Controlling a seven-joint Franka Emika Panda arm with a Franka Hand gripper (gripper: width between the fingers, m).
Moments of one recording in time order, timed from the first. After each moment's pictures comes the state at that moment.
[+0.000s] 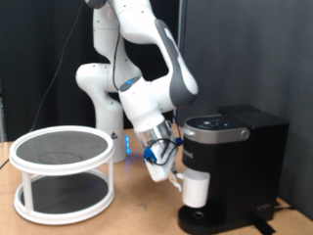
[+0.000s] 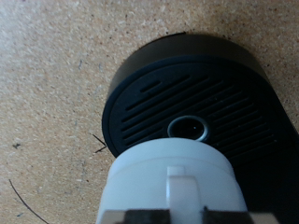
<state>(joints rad) -0.40 0.11 0.51 -2.53 1.03 2.80 2.13</state>
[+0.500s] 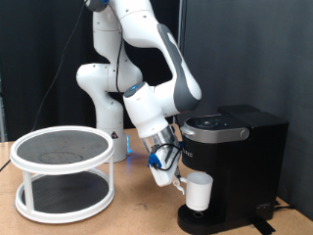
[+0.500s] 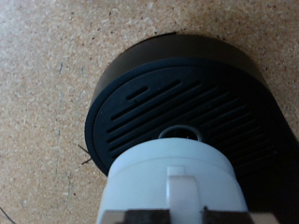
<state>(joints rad) -0.40 0.17 0.53 -2.52 1.03 2.84 2.13</state>
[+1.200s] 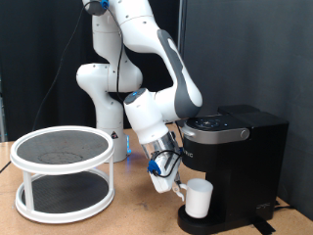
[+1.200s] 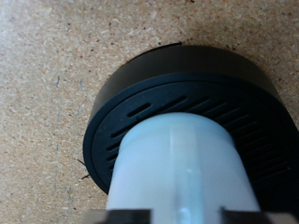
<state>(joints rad) -0.40 0.22 0.53 -2.50 1.06 2.88 2.09</state>
